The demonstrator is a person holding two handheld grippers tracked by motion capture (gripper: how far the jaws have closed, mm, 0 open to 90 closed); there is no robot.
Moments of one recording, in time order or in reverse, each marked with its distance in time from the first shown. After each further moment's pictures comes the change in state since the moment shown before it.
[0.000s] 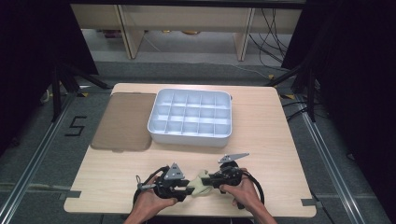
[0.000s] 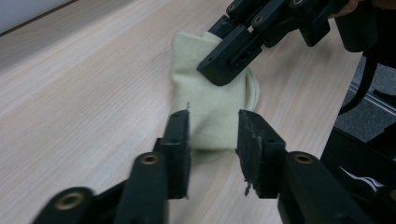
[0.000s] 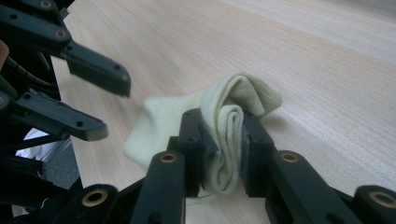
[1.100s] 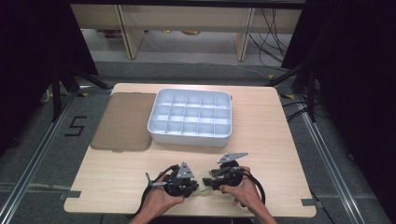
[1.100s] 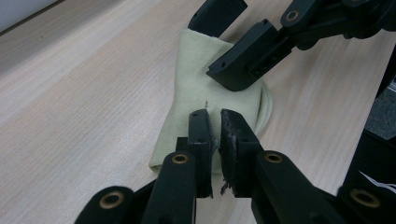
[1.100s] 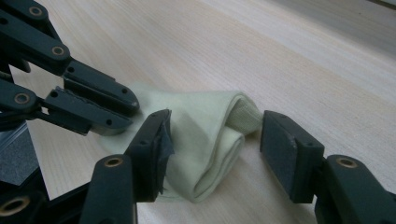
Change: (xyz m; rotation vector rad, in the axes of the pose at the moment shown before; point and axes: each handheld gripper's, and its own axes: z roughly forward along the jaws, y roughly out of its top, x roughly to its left) left arm -0.006 0.015 0.027 0.055 0.032 0.050; right arm 0.008 0.006 -0.007 0.039 -0.156 -0.064
